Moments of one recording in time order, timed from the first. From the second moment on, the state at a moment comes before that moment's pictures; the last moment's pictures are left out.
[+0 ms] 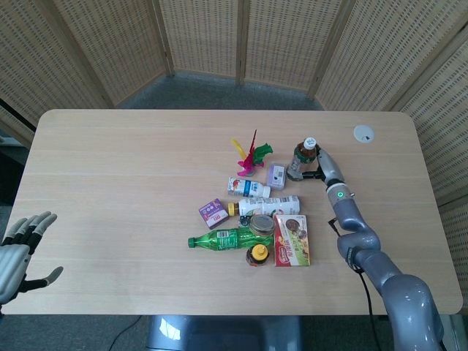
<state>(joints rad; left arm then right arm) -0.09 -0.85 0.05 -1.99 1.51 1.38 -0.01 0.92 -1.86 0.31 -0.41 -1.29 0.49 1.03</state>
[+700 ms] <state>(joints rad) -0.08 -0.86 0.05 -1.97 1.51 1.38 -0.03 0.89 -1.93 0.42 -0.31 -1.18 0.73 0.91</state>
